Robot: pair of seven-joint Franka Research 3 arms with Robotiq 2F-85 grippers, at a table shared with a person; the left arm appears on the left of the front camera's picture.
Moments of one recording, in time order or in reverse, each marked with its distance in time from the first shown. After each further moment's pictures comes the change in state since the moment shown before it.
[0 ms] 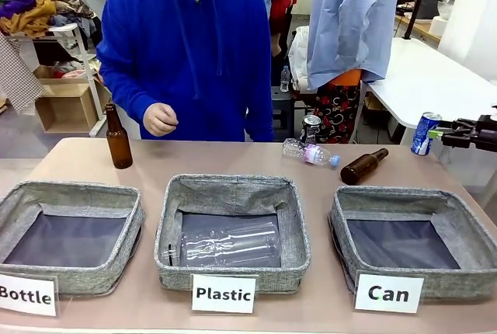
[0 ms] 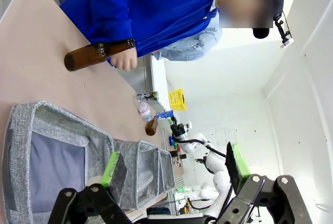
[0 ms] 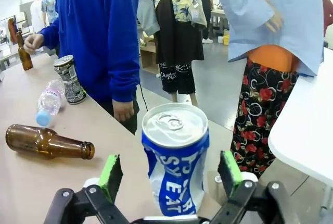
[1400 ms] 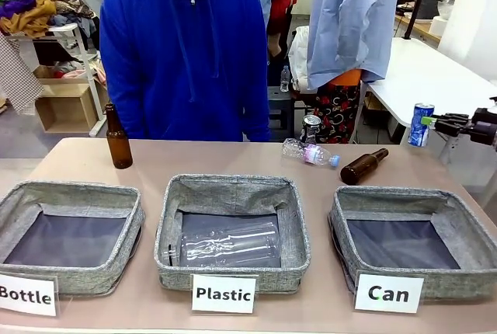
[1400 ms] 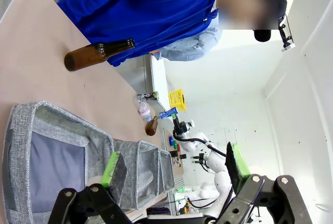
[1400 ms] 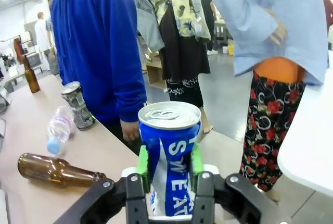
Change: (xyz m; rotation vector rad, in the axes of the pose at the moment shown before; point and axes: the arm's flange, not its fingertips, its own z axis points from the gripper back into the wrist) left arm 0.000 0.000 0.000 0.000 0.000 0.000; right arm 0.025 0.005 -0.011 0.028 -0.078 -0.060
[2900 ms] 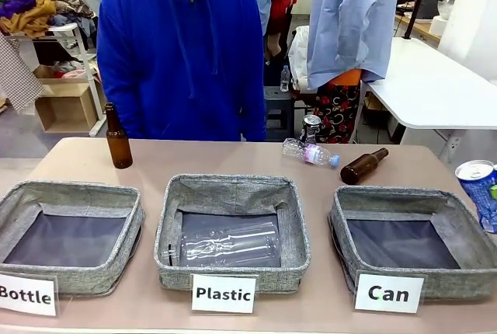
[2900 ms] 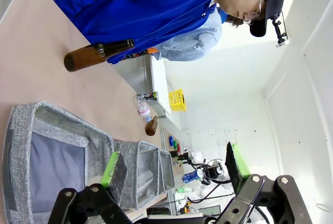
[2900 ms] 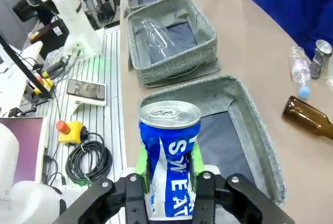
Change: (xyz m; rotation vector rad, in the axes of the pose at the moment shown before) left arm 0.000 -0.001 0.000 0.000 0.000 -0.001; right arm 0.122 0.363 0.138 0.526 0.563 0.133
